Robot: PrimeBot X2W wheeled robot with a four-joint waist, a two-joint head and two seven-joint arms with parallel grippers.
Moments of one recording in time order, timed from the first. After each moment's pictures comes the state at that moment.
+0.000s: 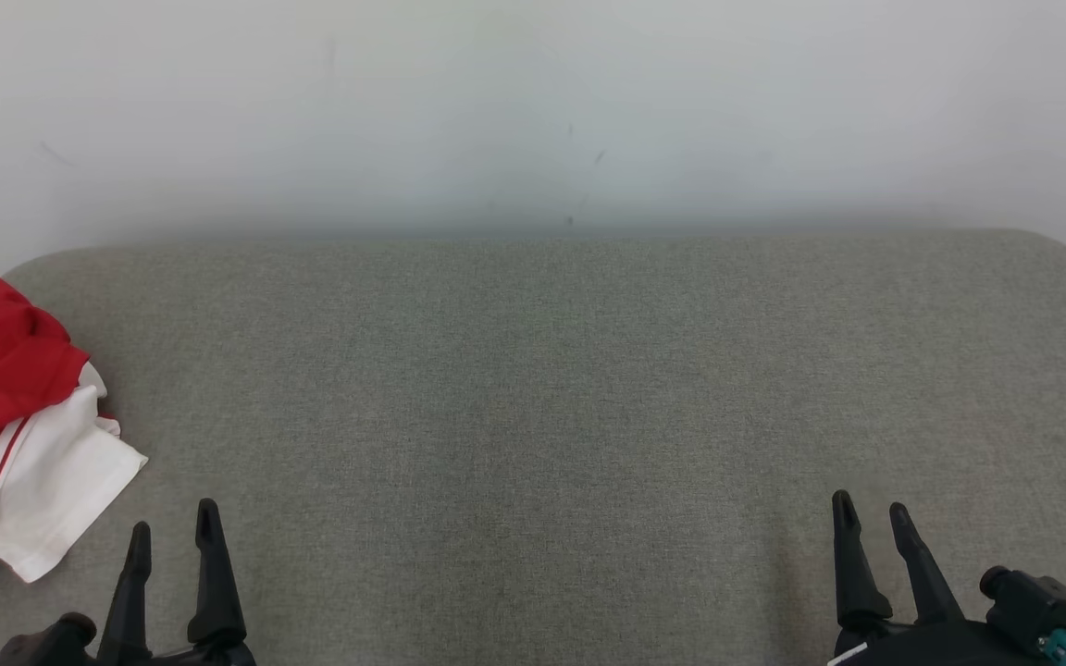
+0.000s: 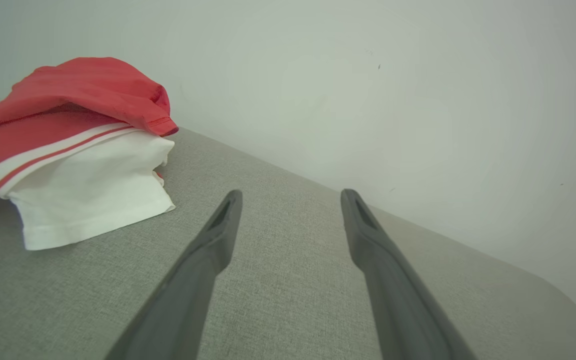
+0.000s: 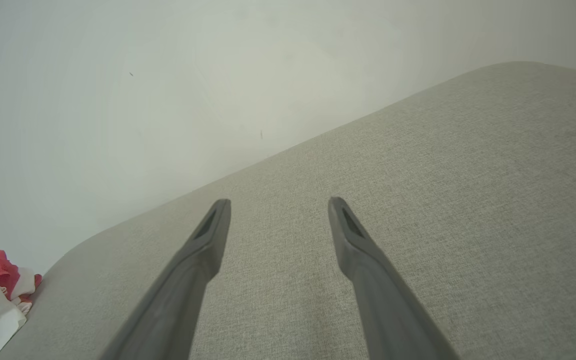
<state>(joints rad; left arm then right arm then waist) 0.00 0.04 0.08 0.09 -0.47 -0.08 -0.17 -0.01 -0.05 -0.01 0.20 0.47 0.13 -0.15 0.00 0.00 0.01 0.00</state>
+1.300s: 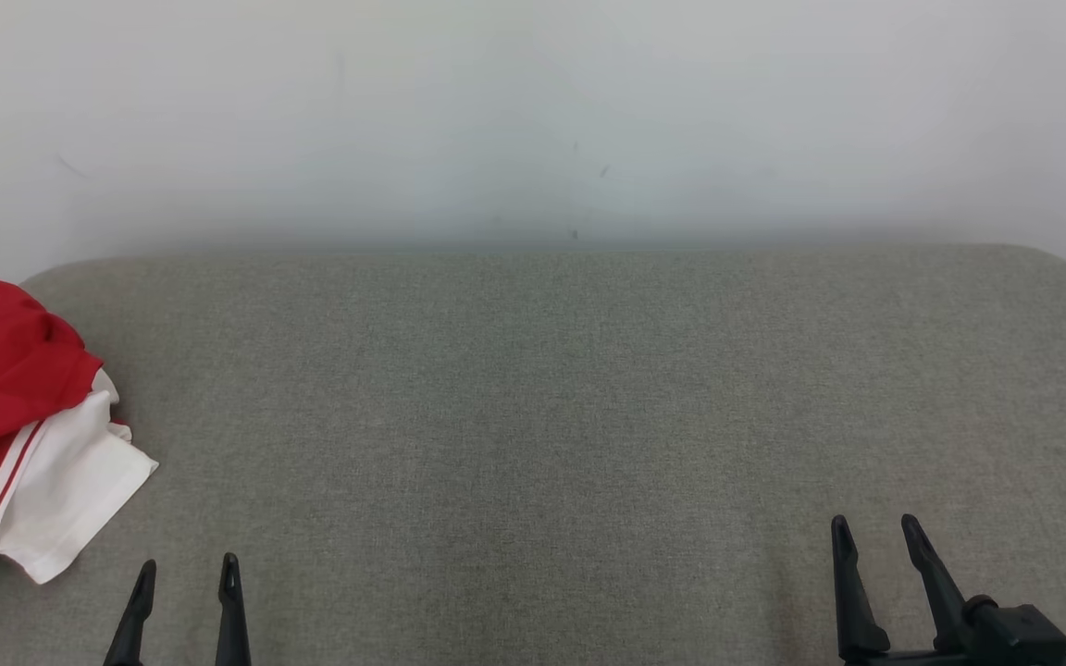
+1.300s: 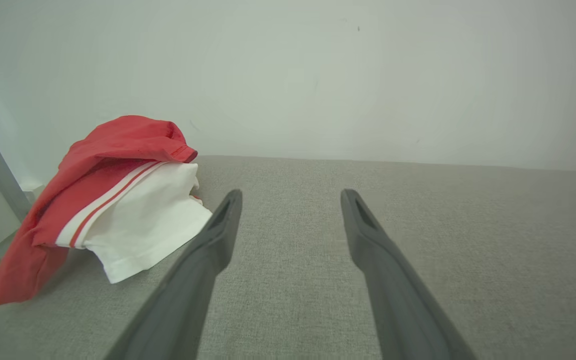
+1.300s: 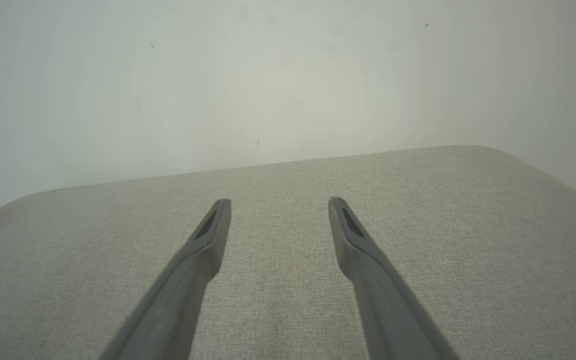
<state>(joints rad) 0.08 0.06 0.10 0.10 -0.11 -0.12 -0.24 0.05 -0.05 -0.03 0.17 0.17 0.13 -0.24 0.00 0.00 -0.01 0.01</state>
